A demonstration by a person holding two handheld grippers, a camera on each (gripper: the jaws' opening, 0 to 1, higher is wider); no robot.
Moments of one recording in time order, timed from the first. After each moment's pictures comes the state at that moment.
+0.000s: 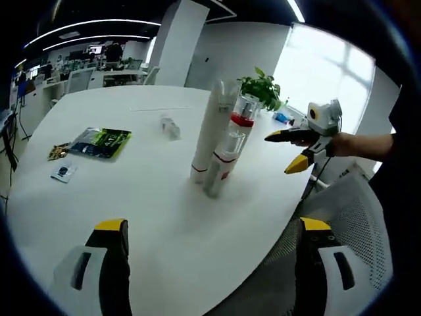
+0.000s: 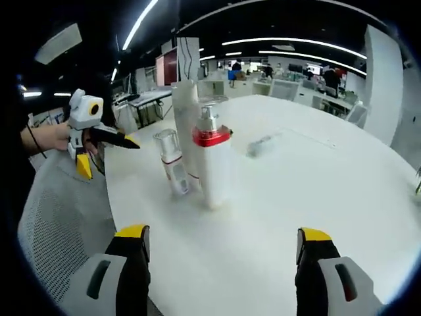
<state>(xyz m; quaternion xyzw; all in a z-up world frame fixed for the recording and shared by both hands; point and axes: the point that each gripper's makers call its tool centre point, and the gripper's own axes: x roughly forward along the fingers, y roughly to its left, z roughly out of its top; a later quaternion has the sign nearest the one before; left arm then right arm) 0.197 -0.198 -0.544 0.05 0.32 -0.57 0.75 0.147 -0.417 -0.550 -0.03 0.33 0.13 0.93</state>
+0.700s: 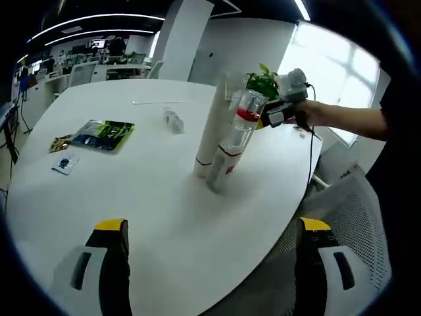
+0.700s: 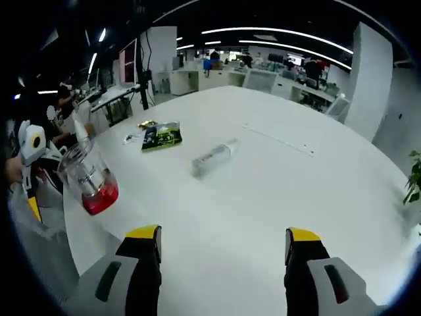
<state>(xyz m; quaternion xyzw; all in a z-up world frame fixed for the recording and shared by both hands) 0.204 -0.192 -0.550 0.04 0.34 -0.56 0.75 0.265 -0.482 -0.540 -0.03 0.36 0.06 0.93</state>
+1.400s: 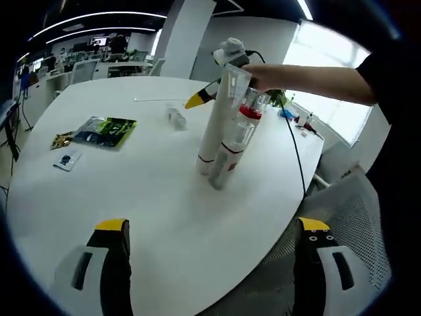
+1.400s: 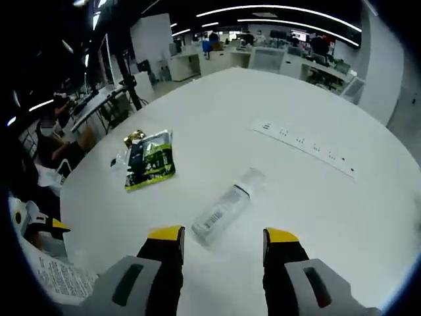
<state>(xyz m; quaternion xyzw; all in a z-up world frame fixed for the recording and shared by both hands) 0.208 -0.184 -0.558 0.05 0.35 -0.55 0.76 0.382 -0.430 -0.571 0.02 0.44 0.10 0.89</state>
